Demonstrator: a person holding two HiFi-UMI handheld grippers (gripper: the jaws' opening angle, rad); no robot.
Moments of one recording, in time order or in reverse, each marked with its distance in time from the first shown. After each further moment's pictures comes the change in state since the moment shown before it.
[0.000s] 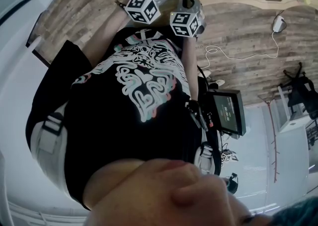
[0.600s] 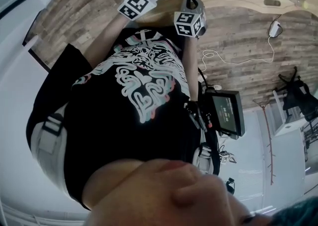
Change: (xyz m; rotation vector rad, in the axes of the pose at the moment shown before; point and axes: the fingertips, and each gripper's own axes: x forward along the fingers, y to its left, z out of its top) left arm -0.036 0.053 -0.012 -0.524 -0.211 0.194; right arm 0.009 -0.017 -0.005 0.029 0.025 -0.017
